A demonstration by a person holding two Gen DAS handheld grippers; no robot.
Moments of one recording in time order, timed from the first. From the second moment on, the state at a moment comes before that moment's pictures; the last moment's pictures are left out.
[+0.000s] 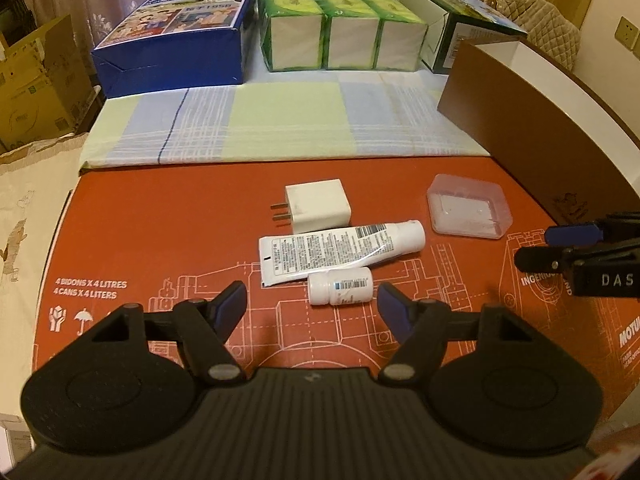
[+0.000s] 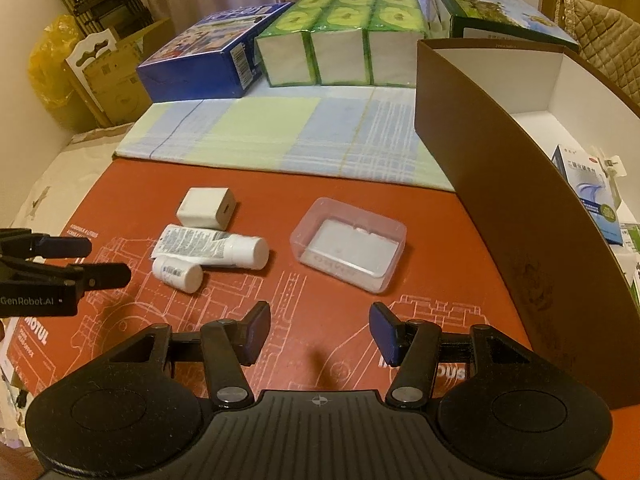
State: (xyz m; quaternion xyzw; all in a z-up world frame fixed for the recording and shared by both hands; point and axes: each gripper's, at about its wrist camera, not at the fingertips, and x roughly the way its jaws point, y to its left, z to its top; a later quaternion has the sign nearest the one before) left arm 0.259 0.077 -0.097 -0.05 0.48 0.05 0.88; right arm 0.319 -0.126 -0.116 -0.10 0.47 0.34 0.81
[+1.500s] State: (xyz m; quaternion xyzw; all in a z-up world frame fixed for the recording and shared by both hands) left arm 0.278 0.089 -0.140 -0.05 0.48 0.11 0.87; right arm 0.409 -0.104 -0.139 -0.11 0.46 0.37 0.80
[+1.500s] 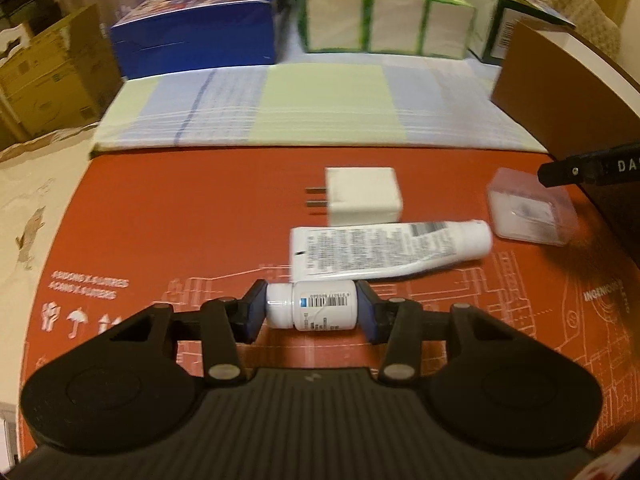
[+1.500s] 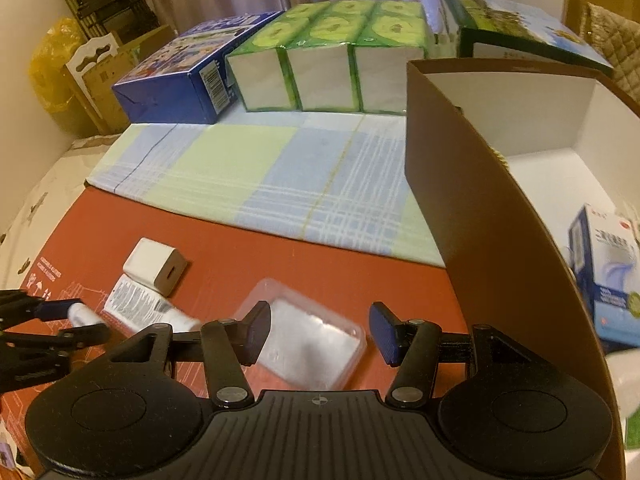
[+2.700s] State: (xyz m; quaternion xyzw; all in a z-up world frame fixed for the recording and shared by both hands) left arm 0.278 0.082 -0.132 -0.06 0.48 0.11 0.87; right arm 0.356 -0.071 -0.162 -0.20 0.50 0.40 0.74
